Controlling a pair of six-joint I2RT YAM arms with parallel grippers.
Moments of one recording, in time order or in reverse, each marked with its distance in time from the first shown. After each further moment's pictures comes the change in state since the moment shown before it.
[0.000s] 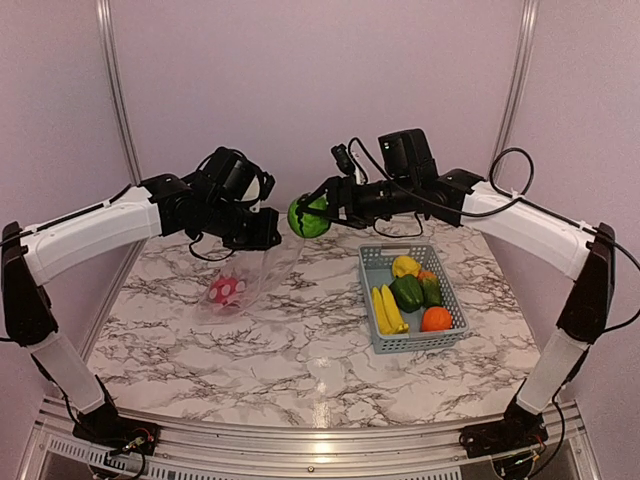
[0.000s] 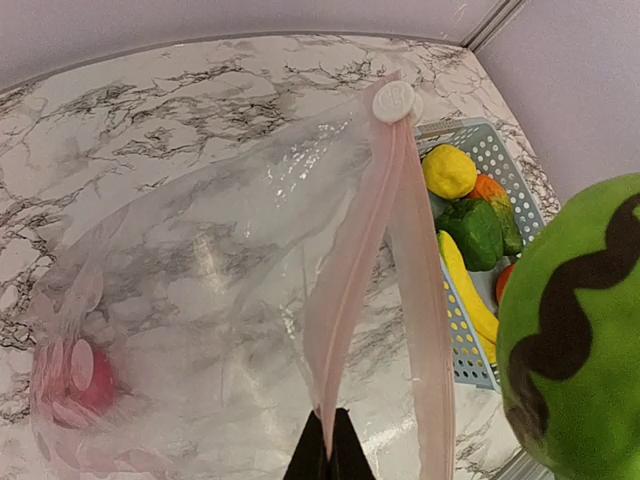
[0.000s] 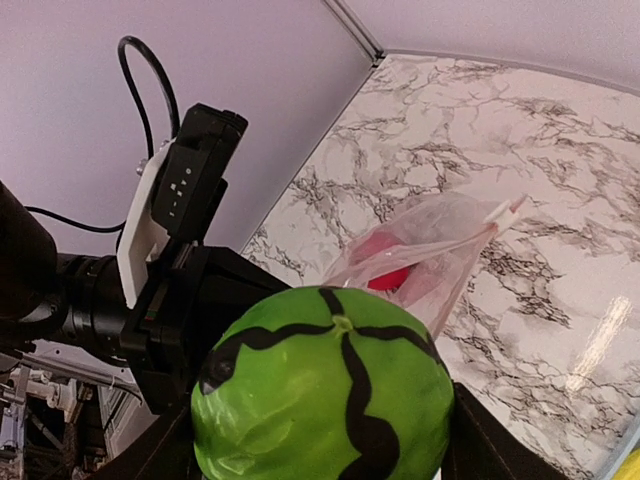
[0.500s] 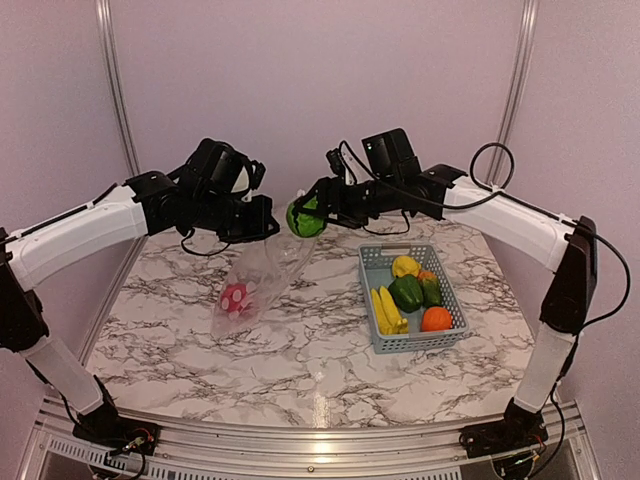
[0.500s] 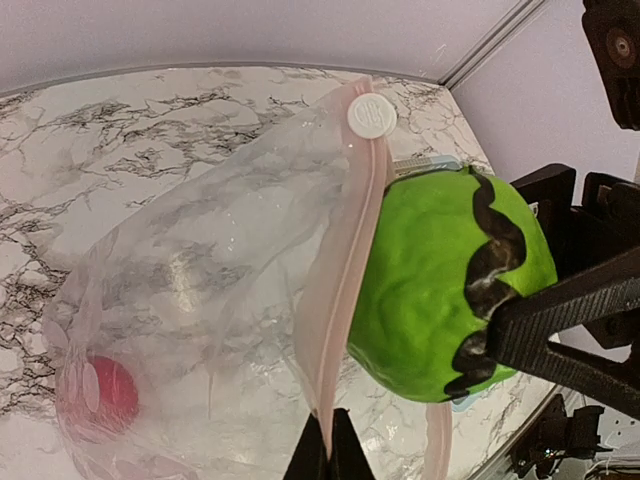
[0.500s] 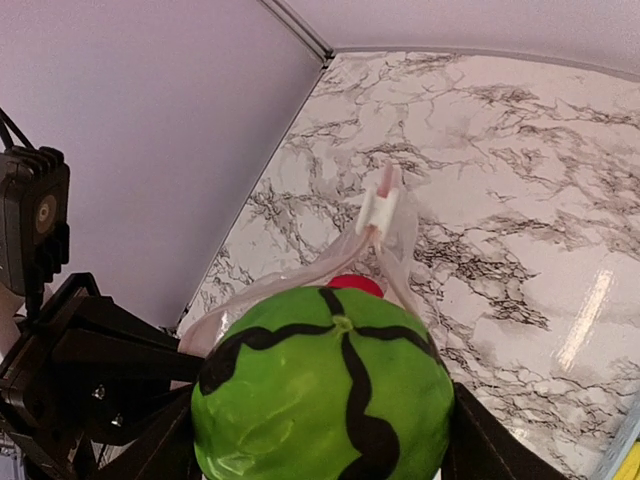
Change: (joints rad) left arm -0.001 -0.050 0.001 0.037 0.013 -0.077; right arm 0.010 0.124 0.103 -0.025 0.082 0.047
